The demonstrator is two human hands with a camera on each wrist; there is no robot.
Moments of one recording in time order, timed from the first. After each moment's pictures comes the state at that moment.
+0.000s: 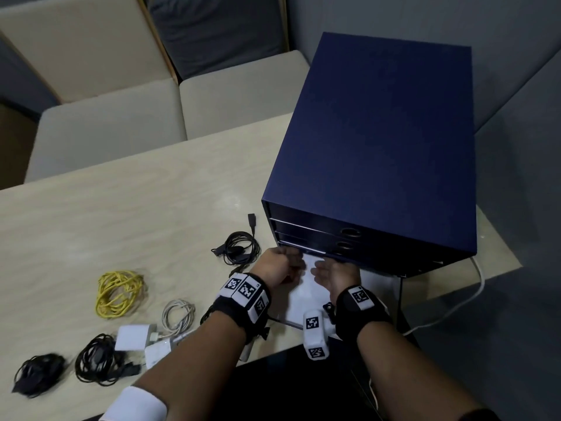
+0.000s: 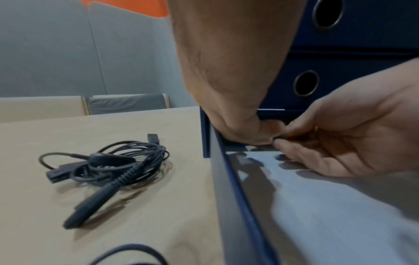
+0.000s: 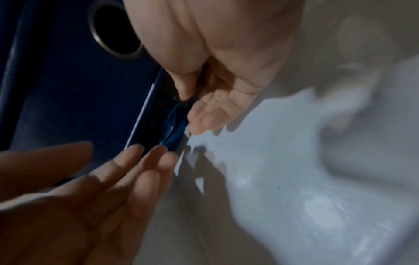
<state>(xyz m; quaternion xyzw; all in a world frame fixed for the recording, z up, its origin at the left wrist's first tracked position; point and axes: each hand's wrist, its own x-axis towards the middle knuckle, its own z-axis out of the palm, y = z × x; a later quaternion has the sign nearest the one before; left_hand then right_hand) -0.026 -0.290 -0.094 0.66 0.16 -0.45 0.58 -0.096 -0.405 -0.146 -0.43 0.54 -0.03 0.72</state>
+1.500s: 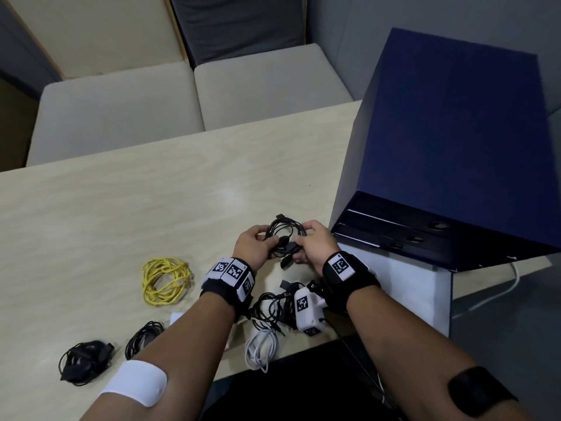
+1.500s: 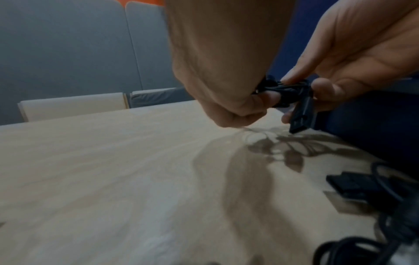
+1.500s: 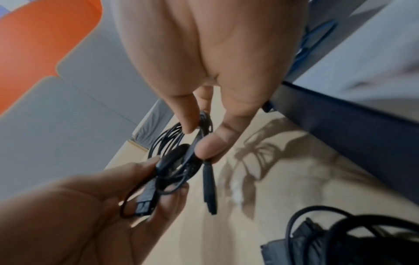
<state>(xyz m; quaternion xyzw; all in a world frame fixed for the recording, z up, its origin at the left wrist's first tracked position) 0.046 -0.155 -0.119 0.72 0.12 -0.31 0.60 -0.001 -0.284 -0.109 -0.64 0.42 0.11 0.63</state>
